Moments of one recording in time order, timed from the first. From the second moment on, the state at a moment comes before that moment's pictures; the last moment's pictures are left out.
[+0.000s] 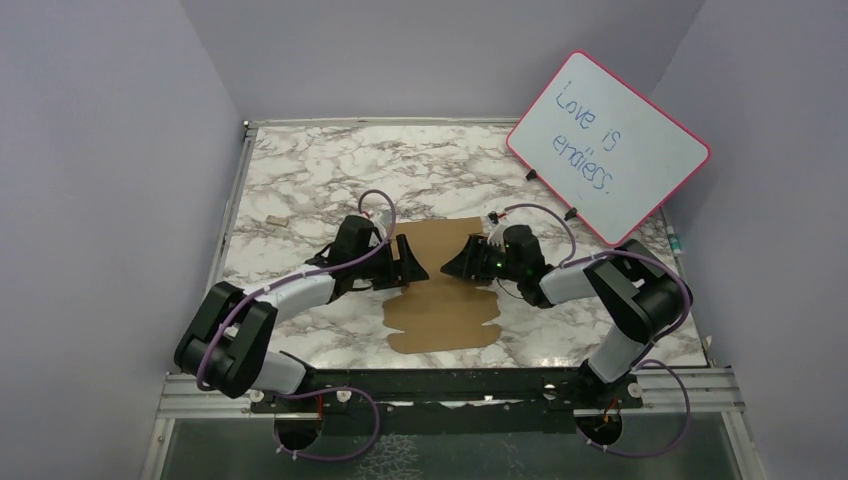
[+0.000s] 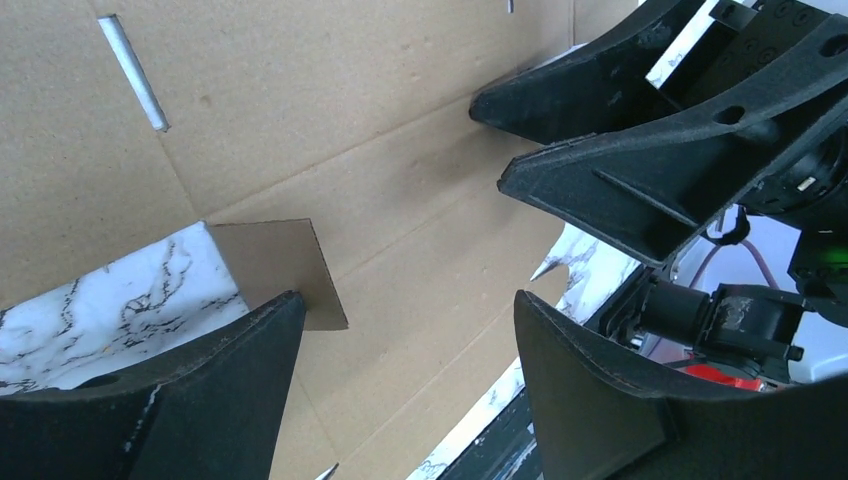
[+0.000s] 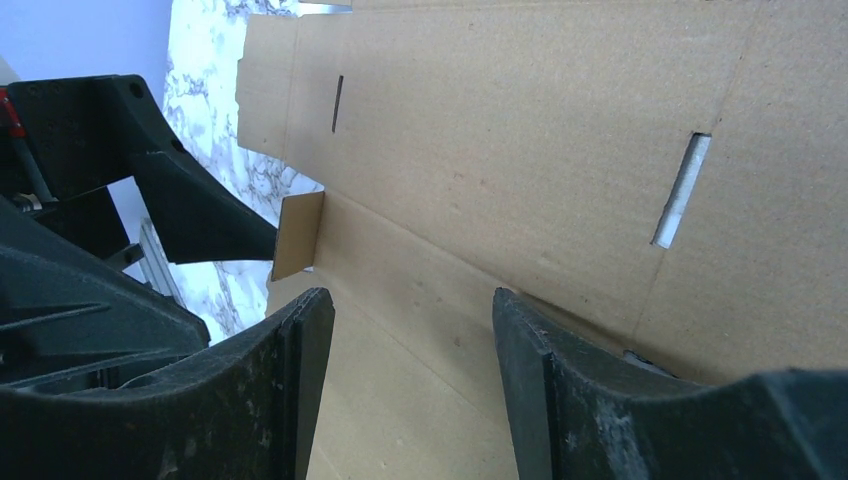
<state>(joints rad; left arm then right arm) -0.48 1.38 0.56 0.10 0.48 -0.72 0.58 1.70 0.51 0.72 -0.38 0.73</state>
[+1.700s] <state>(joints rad) -0.10 1.52 0.78 -0.28 0.47 -0.34 0.58 1.71 0.57 0.65 -0.38 0.66</state>
